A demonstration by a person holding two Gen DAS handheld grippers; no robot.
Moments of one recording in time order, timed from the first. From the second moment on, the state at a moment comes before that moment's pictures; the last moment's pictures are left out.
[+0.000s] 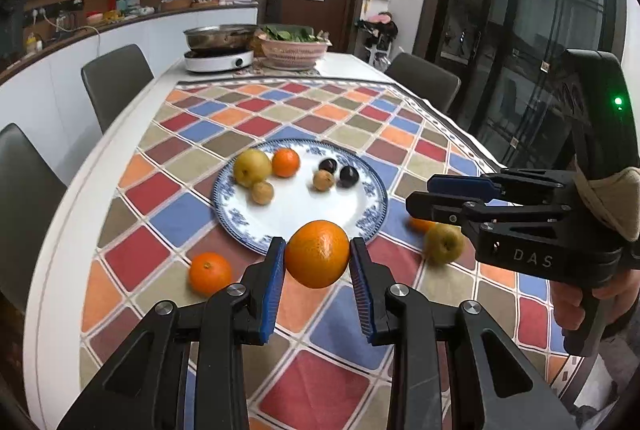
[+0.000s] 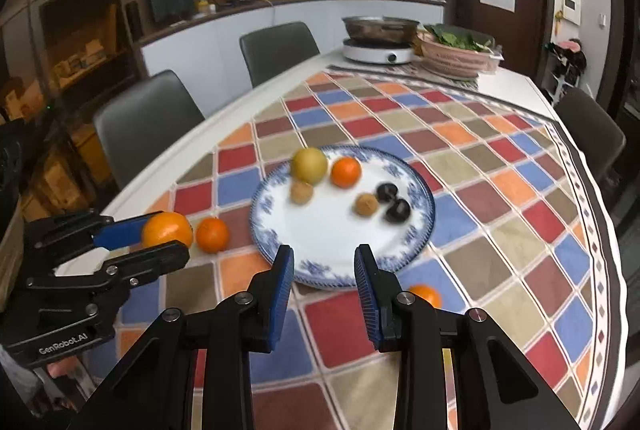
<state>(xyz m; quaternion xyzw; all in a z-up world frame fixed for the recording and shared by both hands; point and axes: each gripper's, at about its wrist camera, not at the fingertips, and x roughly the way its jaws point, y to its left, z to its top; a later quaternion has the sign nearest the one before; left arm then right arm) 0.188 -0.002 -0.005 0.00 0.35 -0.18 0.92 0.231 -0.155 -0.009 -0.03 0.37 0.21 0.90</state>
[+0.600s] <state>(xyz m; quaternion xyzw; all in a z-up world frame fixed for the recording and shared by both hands) 0.249 -0.025 -0.015 -0.01 0.39 -0.19 0.90 0.260 -0.187 -0.009 -0.01 0.39 0.17 0.90</state>
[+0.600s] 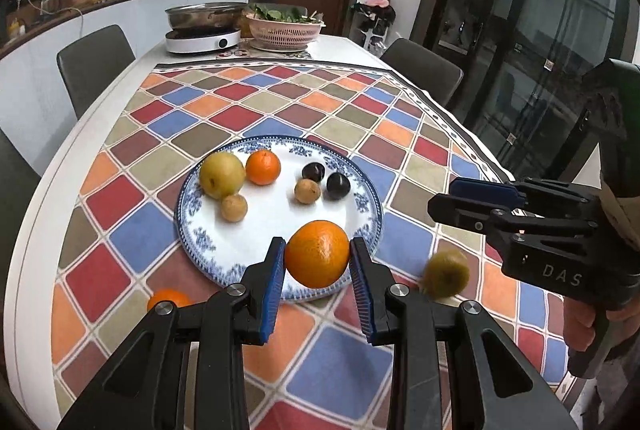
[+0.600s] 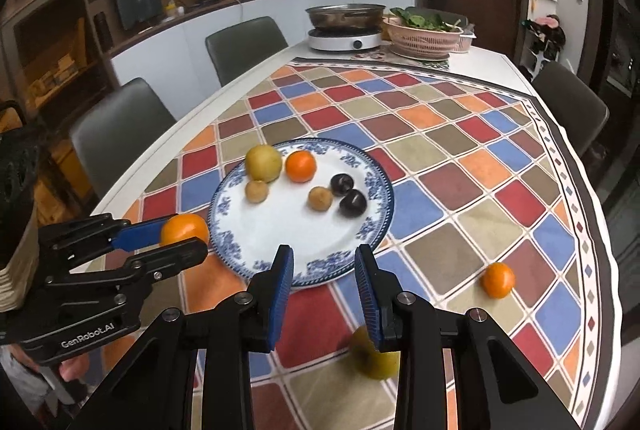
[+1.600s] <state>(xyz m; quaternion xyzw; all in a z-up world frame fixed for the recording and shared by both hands) 0.378 -0.042 -0.069 0.01 0.47 -0.16 0.87 0.356 -0.190 -0.045 0.01 0.47 0.14 0.87</state>
